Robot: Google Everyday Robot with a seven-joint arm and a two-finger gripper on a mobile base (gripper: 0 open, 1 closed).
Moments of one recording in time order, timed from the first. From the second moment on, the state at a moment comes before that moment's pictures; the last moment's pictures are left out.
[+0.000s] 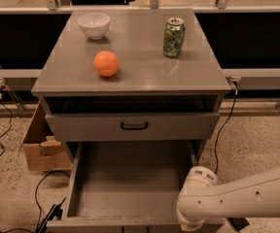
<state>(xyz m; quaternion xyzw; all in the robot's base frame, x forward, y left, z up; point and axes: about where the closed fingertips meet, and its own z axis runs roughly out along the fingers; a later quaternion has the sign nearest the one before) 0.370 -0.160 0.438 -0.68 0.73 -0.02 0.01</state>
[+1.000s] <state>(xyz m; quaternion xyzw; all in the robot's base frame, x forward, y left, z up) 0.325 -0.168 0.453 -0.69 0.72 -0.03 0.00</state>
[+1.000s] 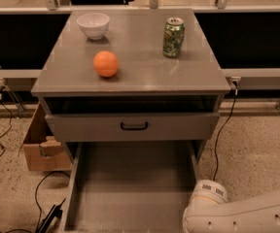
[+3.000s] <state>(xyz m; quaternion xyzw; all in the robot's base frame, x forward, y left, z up) 0.266 -0.191 0.464 -0.72 0.69 -0.03 0.00</state>
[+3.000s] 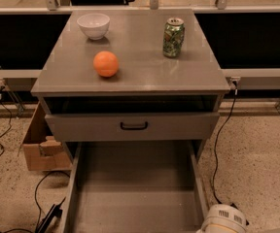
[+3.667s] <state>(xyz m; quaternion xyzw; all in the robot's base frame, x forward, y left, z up) 0.254 -0.174 0.534 -0.75 0.65 -0.10 -0.02</state>
